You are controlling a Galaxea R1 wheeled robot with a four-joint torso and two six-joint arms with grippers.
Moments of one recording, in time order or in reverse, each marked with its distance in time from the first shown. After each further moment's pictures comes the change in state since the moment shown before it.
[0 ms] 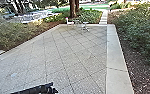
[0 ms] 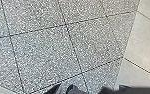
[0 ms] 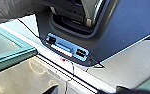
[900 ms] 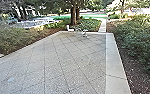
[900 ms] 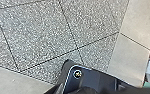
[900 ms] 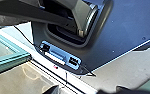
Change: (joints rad) left arm 0.234 0.055 0.006 0.067 0.035 0.035; right arm -0.019 -0.001 0.000 -0.001 -0.011 0.000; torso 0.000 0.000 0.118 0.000
